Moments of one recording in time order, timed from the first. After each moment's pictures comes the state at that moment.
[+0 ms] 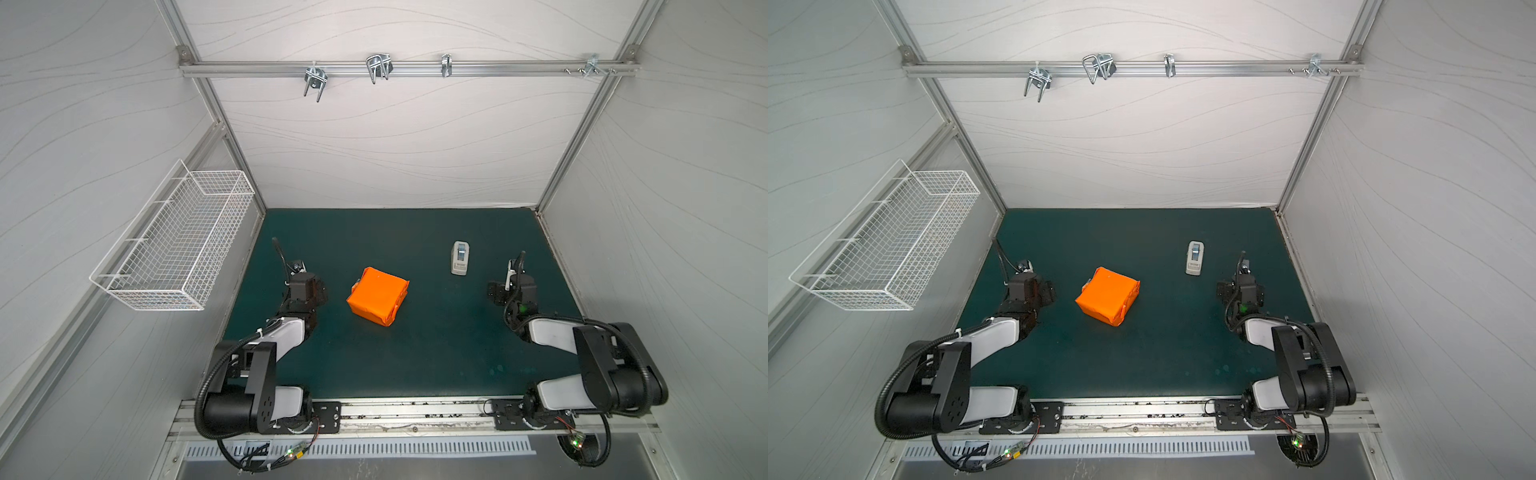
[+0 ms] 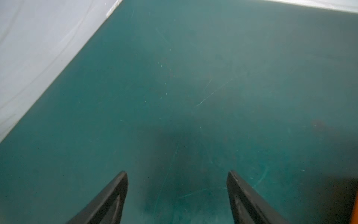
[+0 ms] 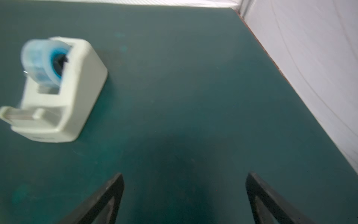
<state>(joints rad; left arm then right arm) 0.00 1.37 0.42 0.31 -0.27 -0.18 0.15 1.45 0.38 0.56 0.26 0.05</state>
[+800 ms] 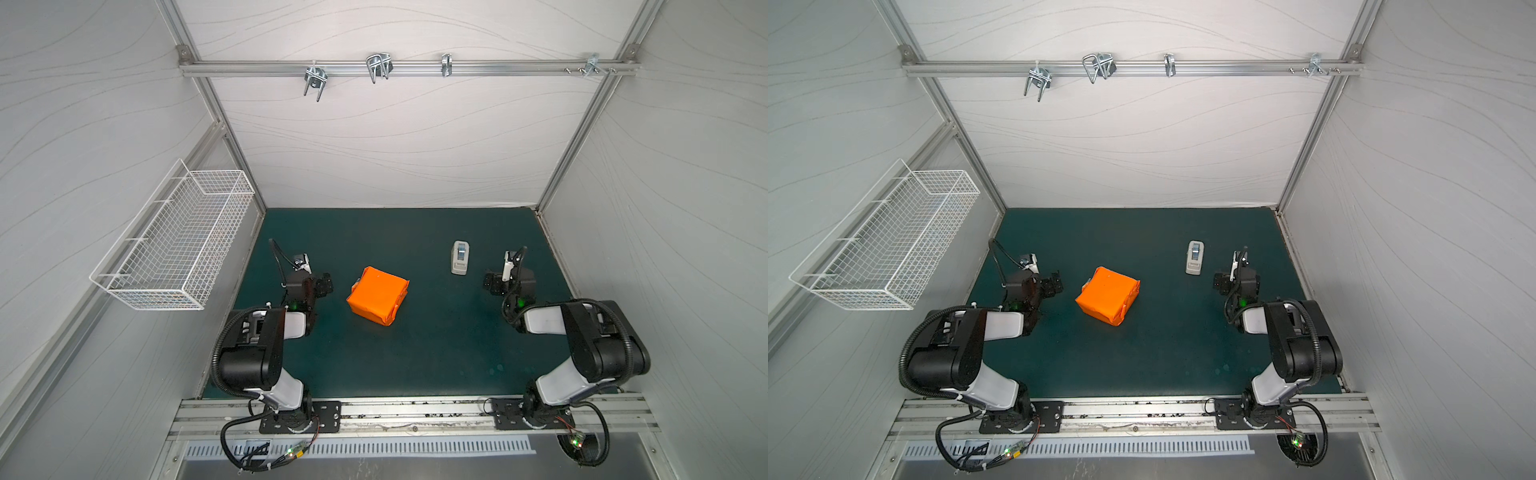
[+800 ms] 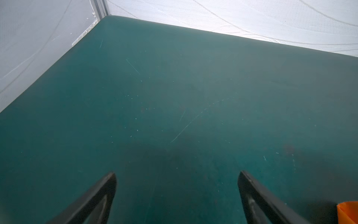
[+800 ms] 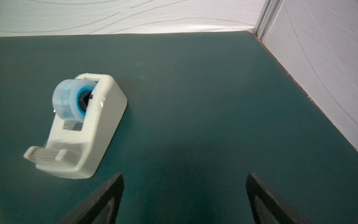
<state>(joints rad) 0.05 1.55 0.42 0.66 -0.09 -0.13 0.13 1.58 0.44 0.70 0.16 0.04</state>
